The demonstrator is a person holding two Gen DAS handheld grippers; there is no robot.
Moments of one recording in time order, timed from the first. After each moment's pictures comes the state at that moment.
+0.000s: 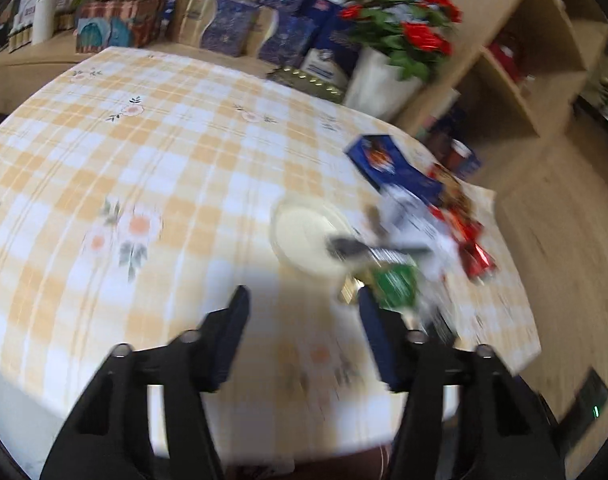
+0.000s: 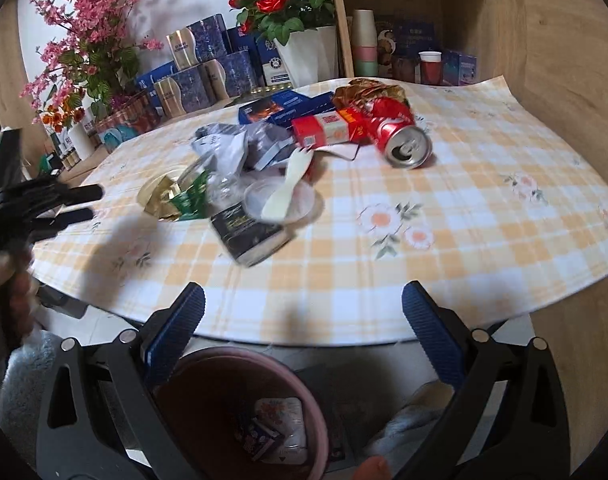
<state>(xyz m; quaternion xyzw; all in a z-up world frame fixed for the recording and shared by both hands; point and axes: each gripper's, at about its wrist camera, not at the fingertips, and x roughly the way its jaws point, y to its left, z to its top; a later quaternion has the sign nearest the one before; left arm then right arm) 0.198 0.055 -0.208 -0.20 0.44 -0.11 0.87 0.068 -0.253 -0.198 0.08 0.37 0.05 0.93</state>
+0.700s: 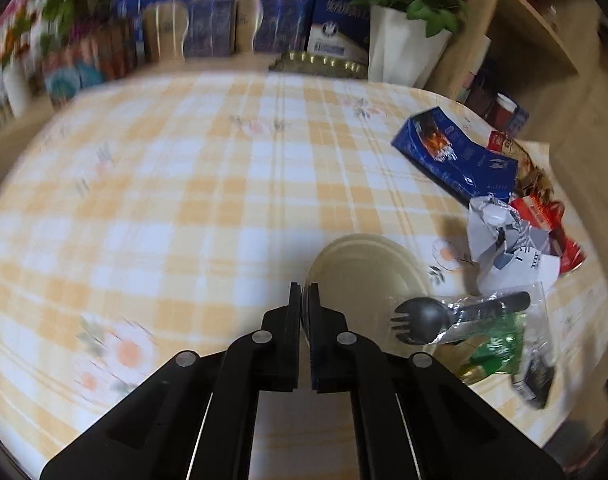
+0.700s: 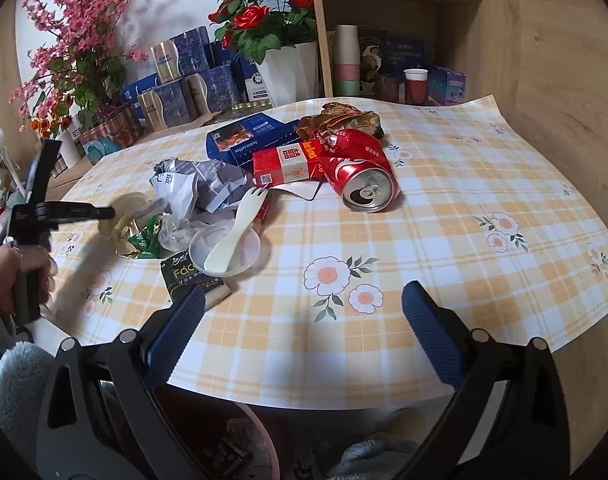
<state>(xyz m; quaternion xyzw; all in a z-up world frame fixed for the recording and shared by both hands) 0.280 0.033 -0.230 -0.03 0.45 -0.07 0.89 0.100 -0.293 -0.188 0.07 0.35 0.04 0.93</state>
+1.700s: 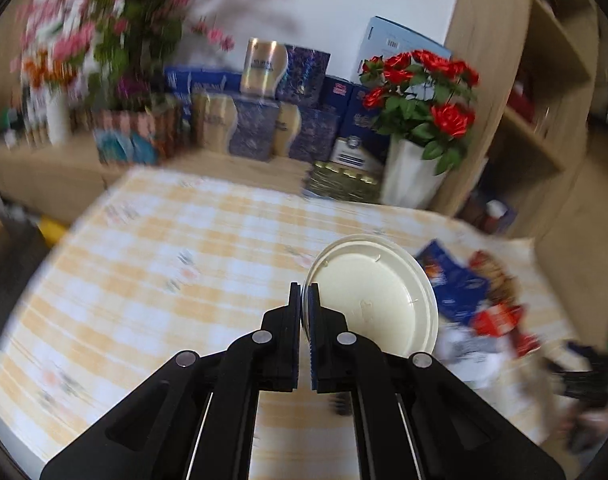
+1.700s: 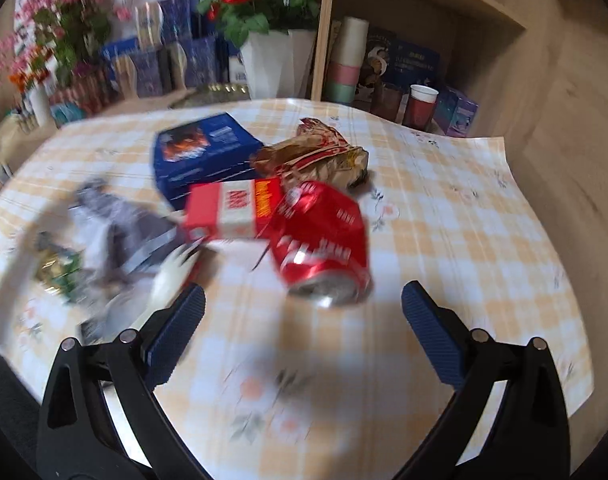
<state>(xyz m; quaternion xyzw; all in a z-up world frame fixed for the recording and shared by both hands) 0.251 0.115 -0.124 -0.13 0.33 -0.07 0.93 0.225 -0.312 -0.172 -0.04 0.40 0.01 0.92</state>
